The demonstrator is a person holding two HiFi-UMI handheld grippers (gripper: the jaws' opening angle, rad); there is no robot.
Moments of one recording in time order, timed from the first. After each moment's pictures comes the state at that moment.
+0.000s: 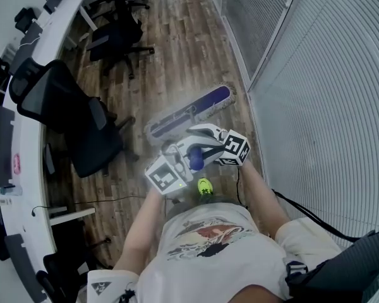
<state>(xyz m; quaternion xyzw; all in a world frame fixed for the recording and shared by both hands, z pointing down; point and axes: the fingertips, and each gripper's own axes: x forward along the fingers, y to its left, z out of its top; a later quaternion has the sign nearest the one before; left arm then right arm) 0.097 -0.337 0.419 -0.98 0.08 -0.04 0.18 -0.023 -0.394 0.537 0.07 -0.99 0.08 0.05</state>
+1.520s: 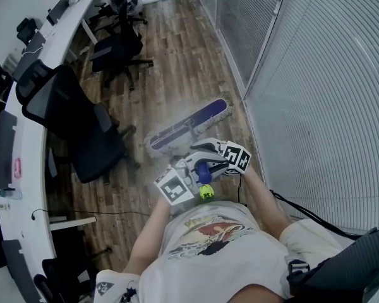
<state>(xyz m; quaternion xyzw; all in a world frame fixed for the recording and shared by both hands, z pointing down) 0.087 -0.223 0.432 -0.98 0.05 -0.05 0.18 -0.040 -0.281 0.546 0.03 -0.99 0.06 0.15</state>
